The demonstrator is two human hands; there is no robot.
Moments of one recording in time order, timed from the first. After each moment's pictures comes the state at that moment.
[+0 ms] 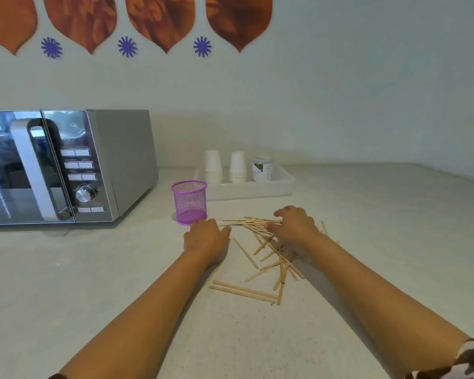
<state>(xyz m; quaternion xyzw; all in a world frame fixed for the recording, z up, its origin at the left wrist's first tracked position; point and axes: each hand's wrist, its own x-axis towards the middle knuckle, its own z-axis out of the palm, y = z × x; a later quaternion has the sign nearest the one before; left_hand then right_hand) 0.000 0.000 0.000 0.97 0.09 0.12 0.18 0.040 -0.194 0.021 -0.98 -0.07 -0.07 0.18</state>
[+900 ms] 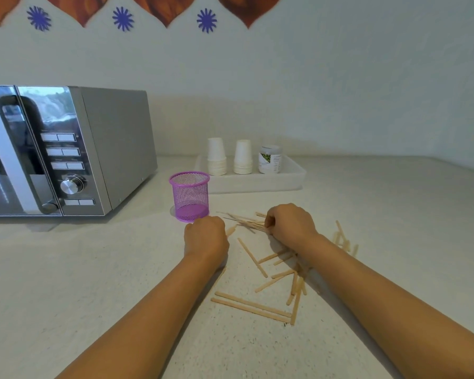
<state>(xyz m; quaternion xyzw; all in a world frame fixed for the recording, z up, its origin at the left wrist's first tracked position) 0.007 -0.001 0.000 0.98 0.08 0.18 0.06 0.057 -0.166 0.015 -0.97 -0.15 -0.15 0.12</state>
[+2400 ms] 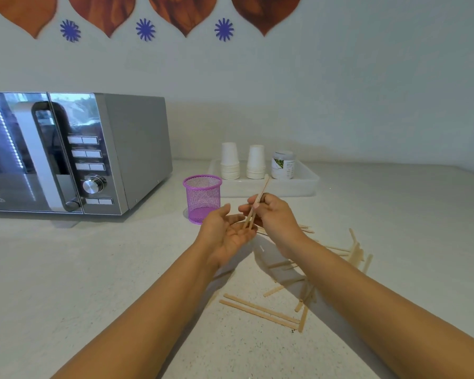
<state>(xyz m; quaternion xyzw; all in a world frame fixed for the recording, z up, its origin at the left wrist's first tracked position) -0.010 -0.008 0.036 0.41 0.12 -0.06 0.90 0.025 -0.118 0.039 -0.70 -0.15 0.00 0.69</state>
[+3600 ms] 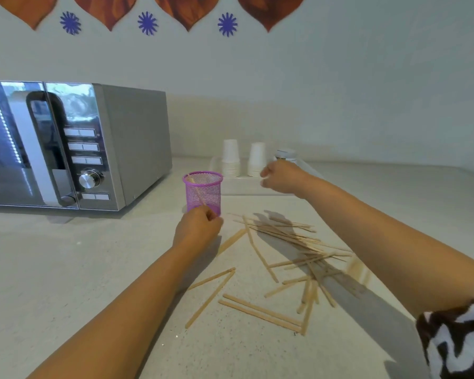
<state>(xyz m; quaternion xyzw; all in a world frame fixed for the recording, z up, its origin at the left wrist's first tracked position) 0.012 0.039 0.011 0.91 0.14 0.17 0.36 0.091 -0.123 0.104 -0.97 -0.16 -0.03 0.20</state>
